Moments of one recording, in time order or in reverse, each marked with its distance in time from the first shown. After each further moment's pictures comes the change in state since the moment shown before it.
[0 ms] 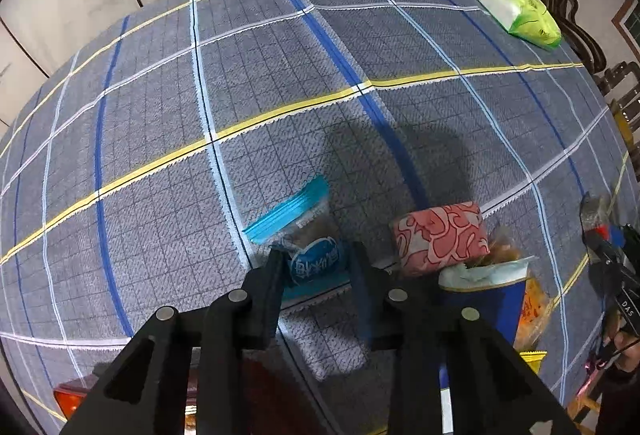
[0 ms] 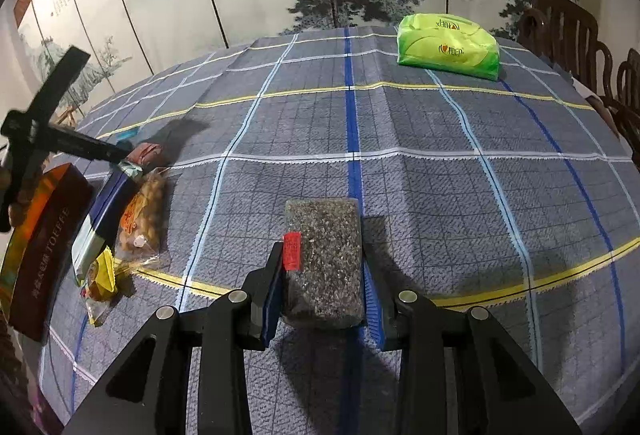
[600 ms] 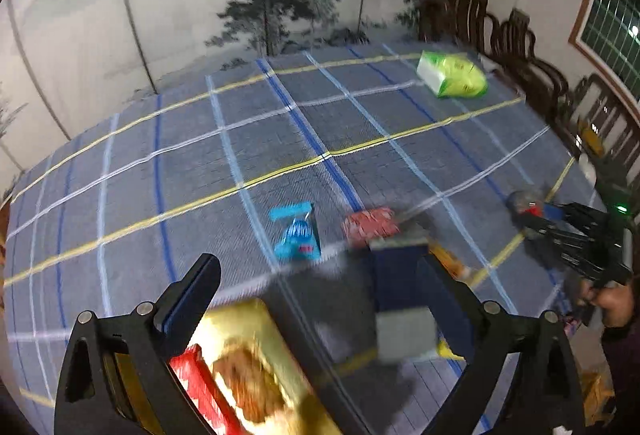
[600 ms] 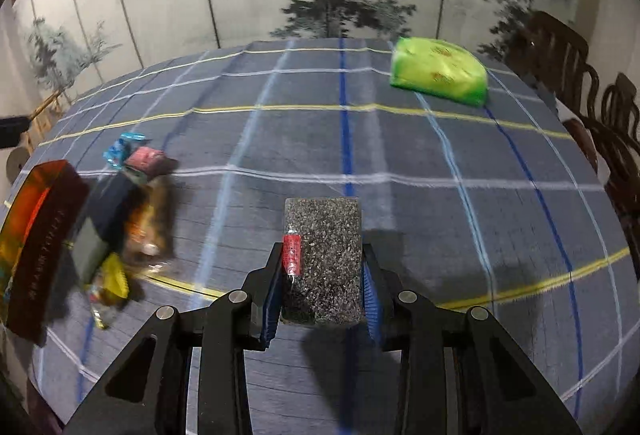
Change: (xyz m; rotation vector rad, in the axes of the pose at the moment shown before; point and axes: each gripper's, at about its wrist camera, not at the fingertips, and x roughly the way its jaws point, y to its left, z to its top) left arm -0.105 -0.003 -0.036 0.063 -0.255 -0.058; right arm -0.024 0.017 0.017 -0.043 0.014 -0.097
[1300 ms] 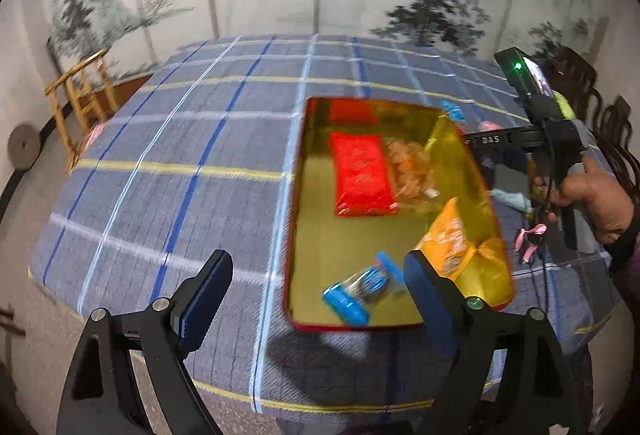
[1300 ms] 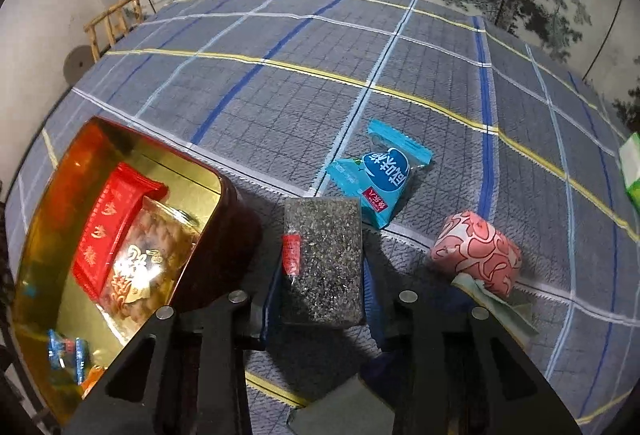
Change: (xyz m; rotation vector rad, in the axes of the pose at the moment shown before) left arm -0.144 0.047 -0.247 -0.383 -0.126 0.308; right arm 0.092 0.265 0.060 -0.300 0.229 0.243
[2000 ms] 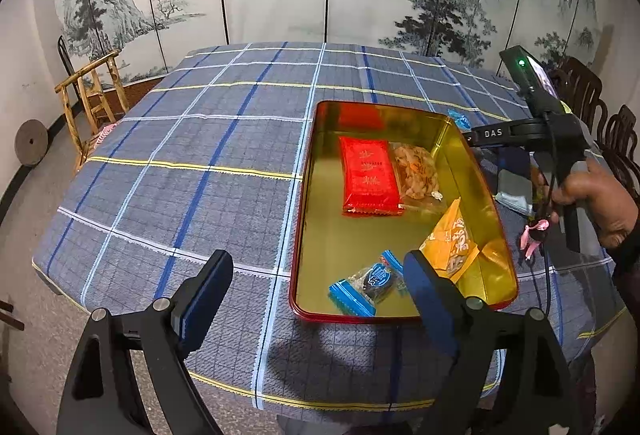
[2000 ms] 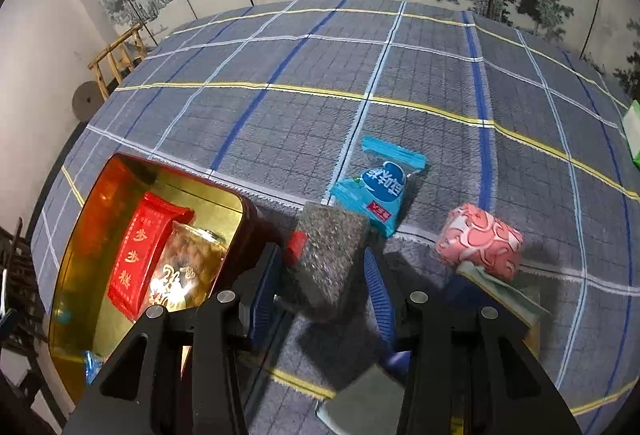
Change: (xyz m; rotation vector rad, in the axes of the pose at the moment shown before) left arm 0.000 0.006 -0.017 -0.054 -0.021 0.041; right arm -0.012 -0.004 0.001 0.082 -0.033 0.047
